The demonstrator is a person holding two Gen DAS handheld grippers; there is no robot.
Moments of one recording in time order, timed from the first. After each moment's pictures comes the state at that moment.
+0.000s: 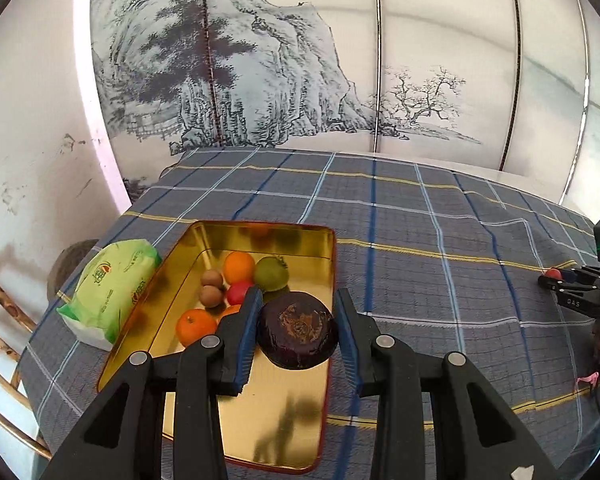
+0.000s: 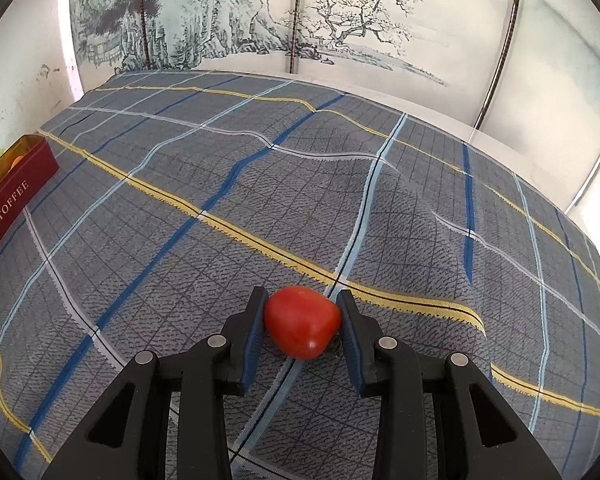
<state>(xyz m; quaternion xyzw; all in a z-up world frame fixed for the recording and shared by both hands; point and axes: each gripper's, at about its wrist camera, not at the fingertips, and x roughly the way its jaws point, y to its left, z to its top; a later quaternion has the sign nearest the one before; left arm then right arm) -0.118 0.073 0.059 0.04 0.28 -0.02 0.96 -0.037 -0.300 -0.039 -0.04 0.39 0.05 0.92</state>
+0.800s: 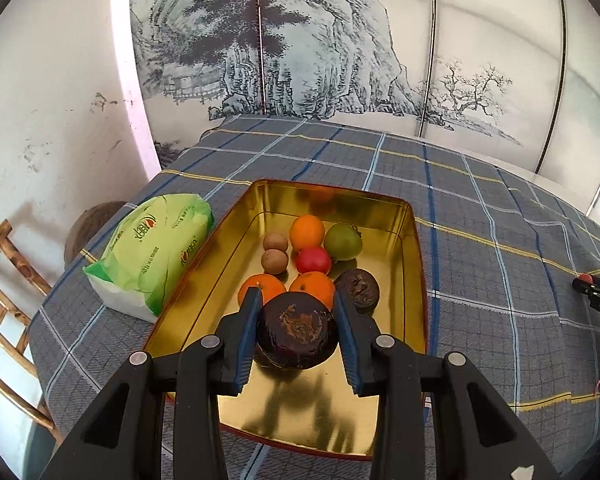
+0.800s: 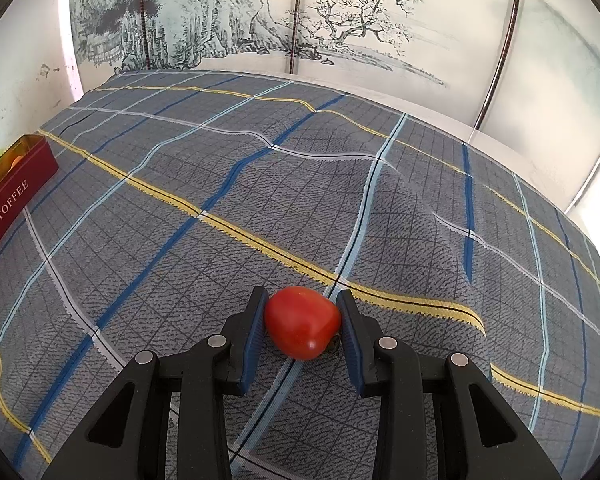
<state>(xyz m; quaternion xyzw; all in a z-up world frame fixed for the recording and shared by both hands) -0.115 0.129 0.038 0.01 0.32 0.03 0.95 -0.038 -0.299 -0.039 -0.04 0.39 0.05 0.92</state>
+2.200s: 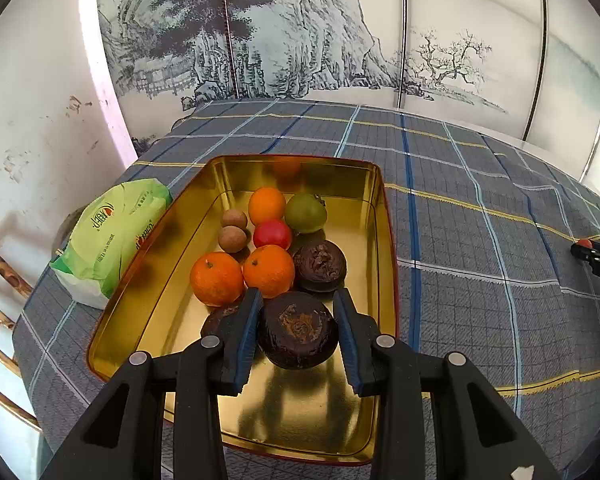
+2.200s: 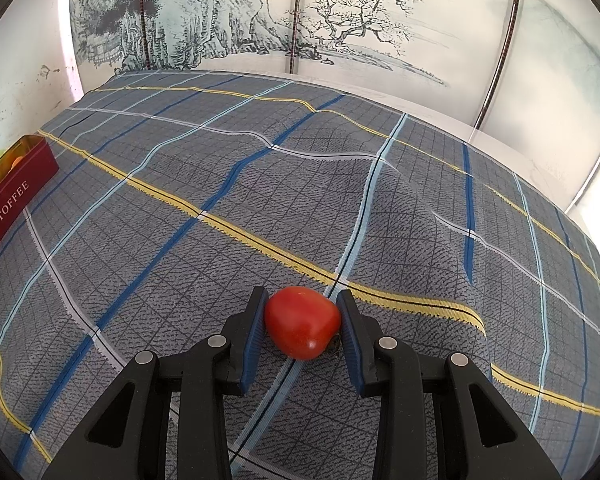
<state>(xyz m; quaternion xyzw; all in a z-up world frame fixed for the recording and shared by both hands) -0.104 0.101 0.016 0.04 0.35 0.01 0.94 -0.038 -0.298 -0.039 -0.04 0.39 0.05 0.92</state>
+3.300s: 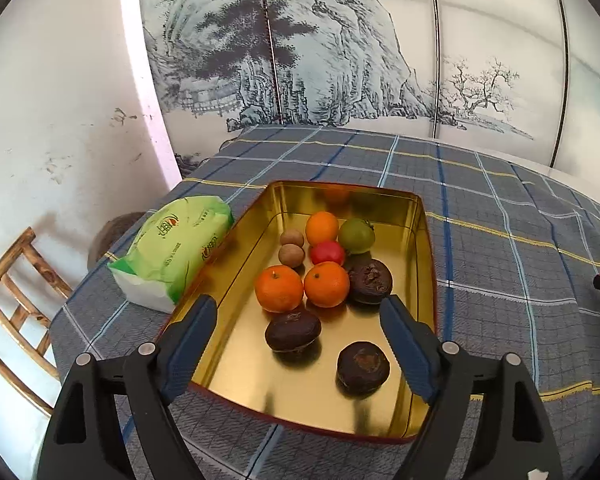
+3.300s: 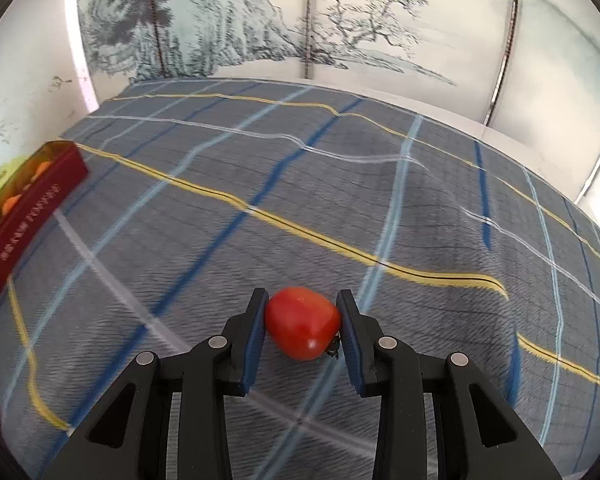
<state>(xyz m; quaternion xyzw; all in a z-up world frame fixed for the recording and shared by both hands) -0.132 0.120 0.034 0.04 0.30 0.08 0.95 -0.067 -0.276 -0.028 -0.01 0.38 0.07 0.92</state>
